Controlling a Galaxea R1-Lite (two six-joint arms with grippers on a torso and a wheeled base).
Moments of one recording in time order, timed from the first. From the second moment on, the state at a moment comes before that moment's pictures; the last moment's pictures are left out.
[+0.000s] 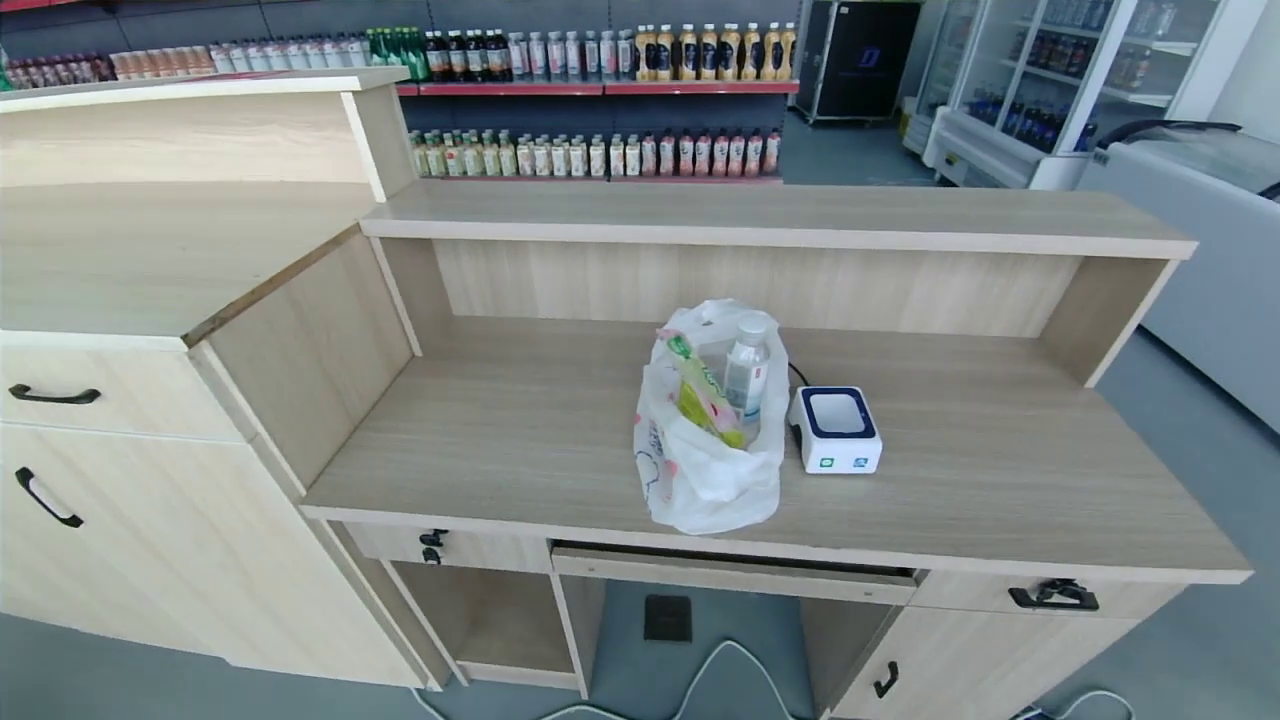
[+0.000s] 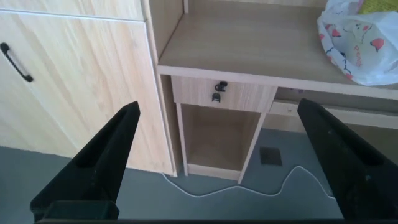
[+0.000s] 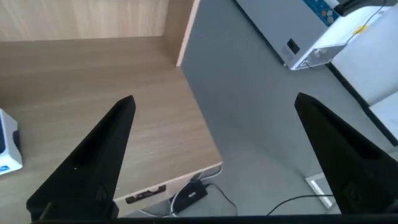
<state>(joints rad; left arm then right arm) 0.00 0.00 0.00 0.00 0.04 -0.01 -0.39 1.25 -0.98 -0.16 -0.17 -0.25</state>
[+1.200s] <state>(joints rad) 0.00 0.00 0.00 0.00 0.04 -0.01 -0.12 0.13 0.00 -0.06 -0.16 0.00</state>
